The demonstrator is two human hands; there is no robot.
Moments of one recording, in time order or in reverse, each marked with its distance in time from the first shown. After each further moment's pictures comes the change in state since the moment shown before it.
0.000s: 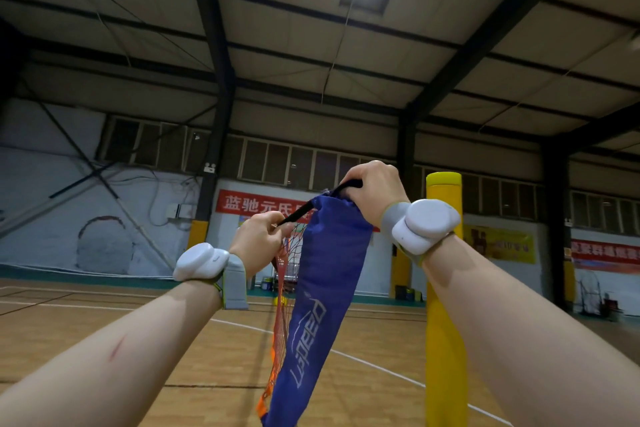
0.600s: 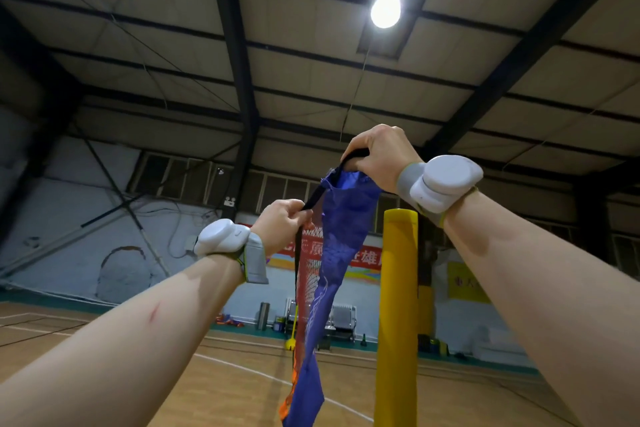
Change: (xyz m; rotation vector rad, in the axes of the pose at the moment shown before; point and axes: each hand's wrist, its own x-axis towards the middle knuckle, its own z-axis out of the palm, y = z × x) left_hand 0.040 0.095 0.022 -0.086 0.009 0.118; right_hand 0.046 0.027 -0.095 -0.054 0.039 -0.302
